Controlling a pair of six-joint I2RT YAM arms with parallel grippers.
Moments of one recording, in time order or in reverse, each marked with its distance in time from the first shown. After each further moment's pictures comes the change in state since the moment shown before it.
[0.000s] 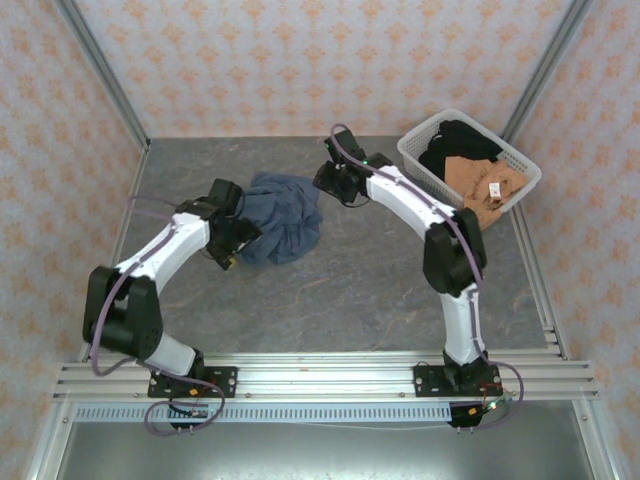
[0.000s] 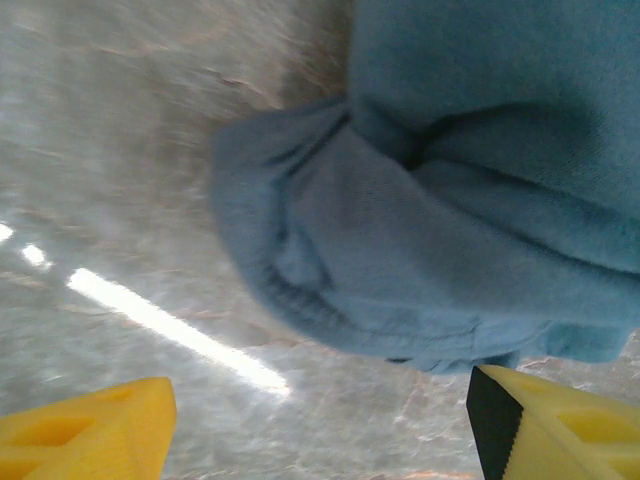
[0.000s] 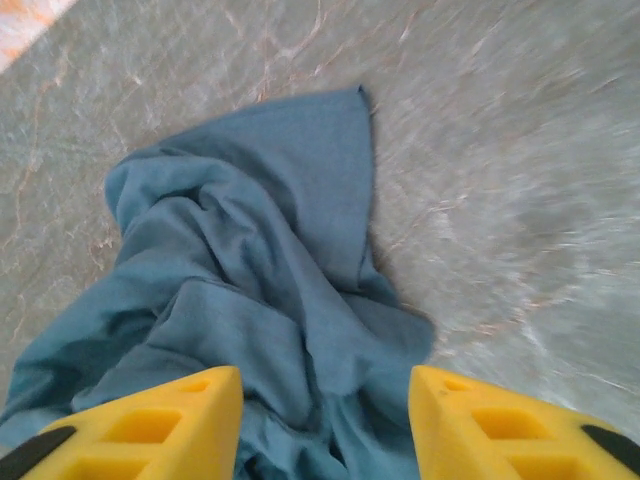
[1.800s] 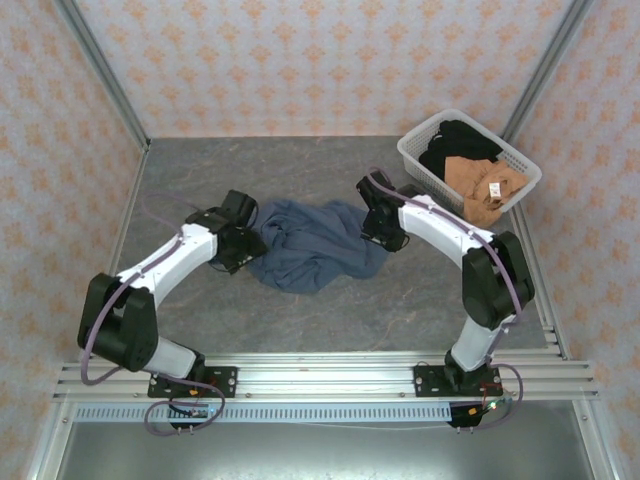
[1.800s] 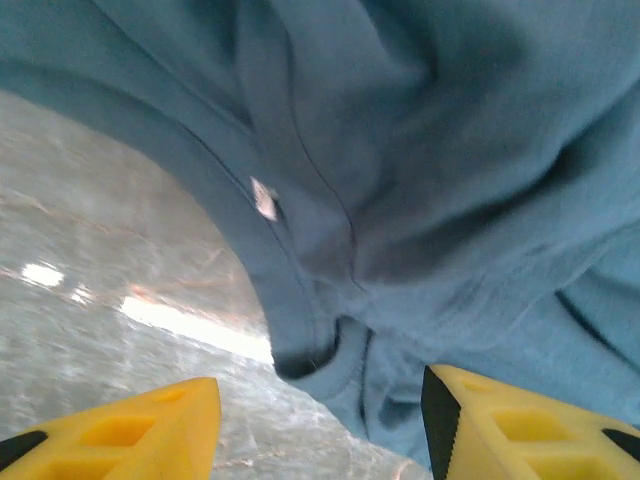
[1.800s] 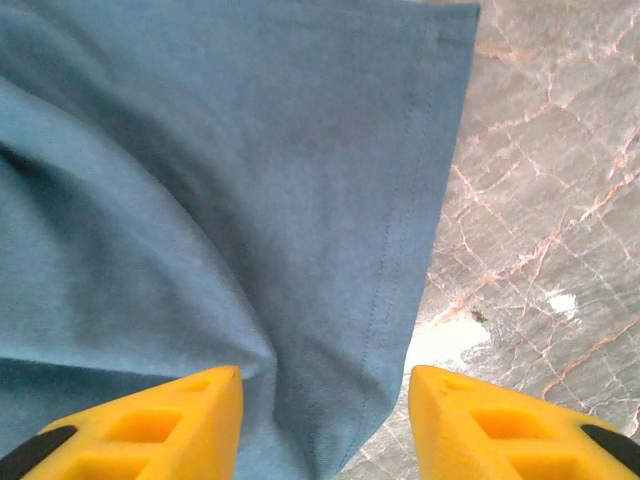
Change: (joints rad) left arm -0.112 -0.063 -0.078 0.019 -0.057 0.132; right arm -0.042 -0.396 -0.553 -0.229 0.179 0.006
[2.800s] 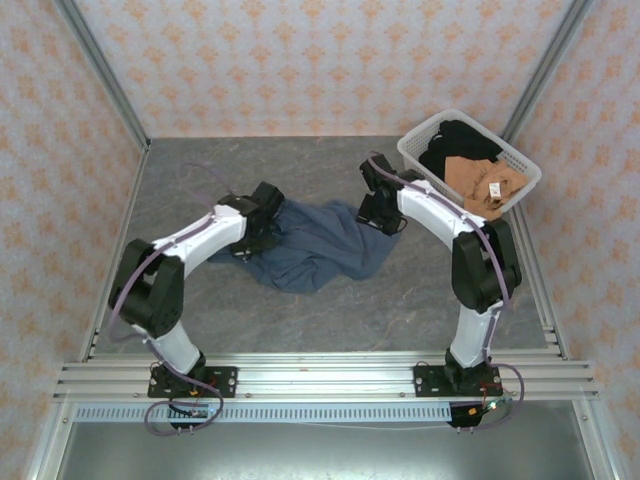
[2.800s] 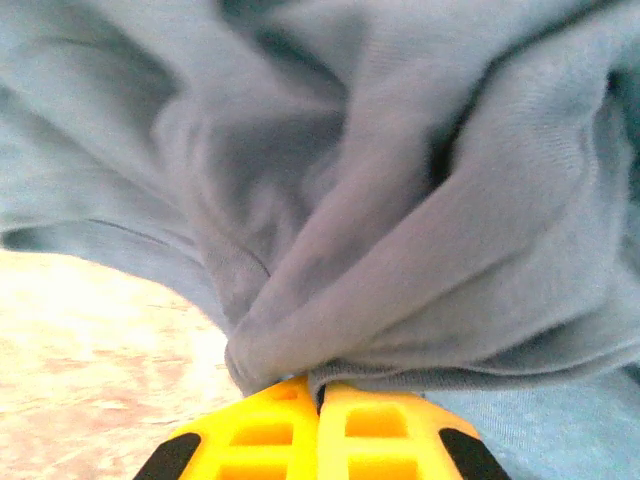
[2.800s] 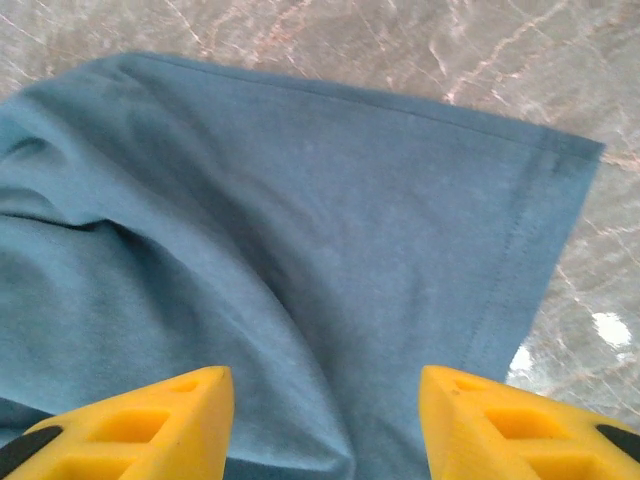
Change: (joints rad) left arm -0.070 0.172 0.197 -0.112 -0.321 0.195; right arm -0.067 0.138 0.162 0.031 -0.108 -0.078
